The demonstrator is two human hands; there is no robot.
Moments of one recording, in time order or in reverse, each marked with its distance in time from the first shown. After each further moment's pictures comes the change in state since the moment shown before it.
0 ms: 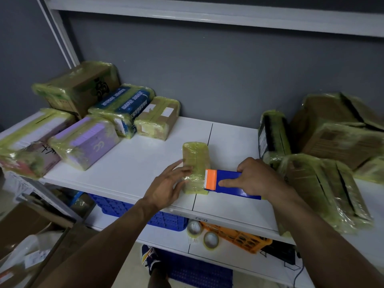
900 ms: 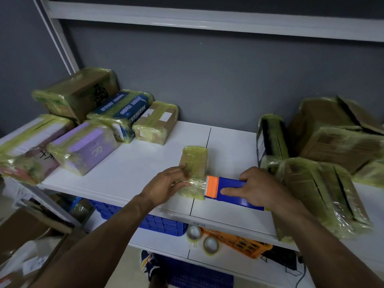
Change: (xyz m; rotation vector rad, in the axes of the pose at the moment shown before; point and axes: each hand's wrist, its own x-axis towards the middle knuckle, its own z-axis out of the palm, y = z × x) left_hand 0.023 0.010 -0.016 -0.010 -0.117 -0.076; right_hand -0.014 0.017 0.004 0.082 0.004 -0.005
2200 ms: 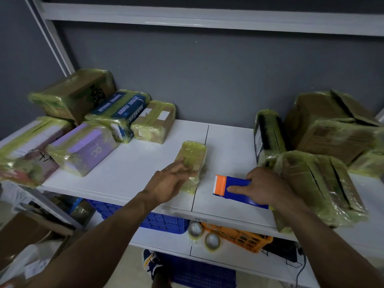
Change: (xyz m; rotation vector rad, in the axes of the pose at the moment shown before) left_hand -0.002 0.006 -0.003 0.227 -0.032 0.076; right_hand -0.005 0.020 0.010 -0.092 0.028 0.073
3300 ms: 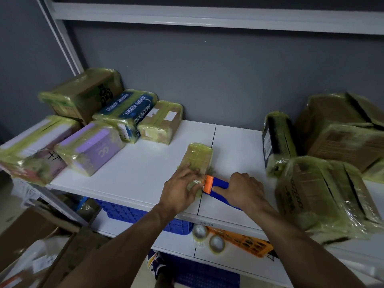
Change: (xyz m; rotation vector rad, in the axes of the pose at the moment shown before) left_hand -0.001 0.027 0.025 -0.141 0.202 -0.251; right_hand 0.036 -0.054 0.057 -0.171 0.169 0.000
